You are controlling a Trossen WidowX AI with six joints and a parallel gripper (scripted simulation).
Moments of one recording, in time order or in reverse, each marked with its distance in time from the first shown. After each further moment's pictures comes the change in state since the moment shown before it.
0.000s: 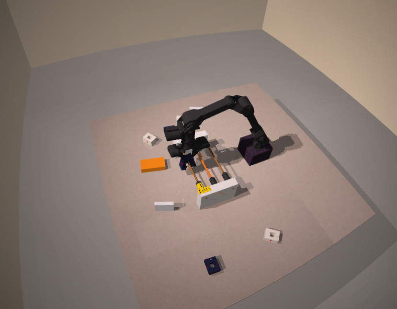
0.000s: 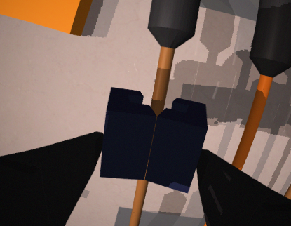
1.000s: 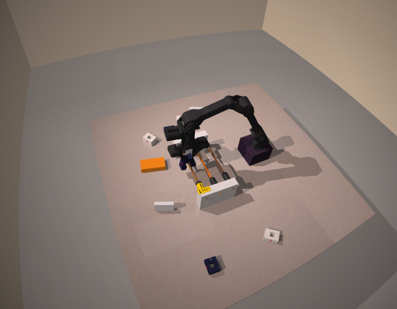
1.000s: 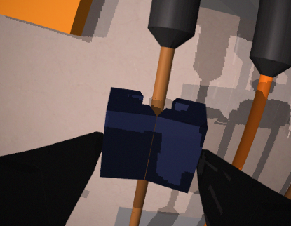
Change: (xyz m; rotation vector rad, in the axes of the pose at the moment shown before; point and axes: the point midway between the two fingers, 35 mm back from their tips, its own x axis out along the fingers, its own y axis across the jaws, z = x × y) arm 0.000 0.000 0.000 0.000 0.000 0.000
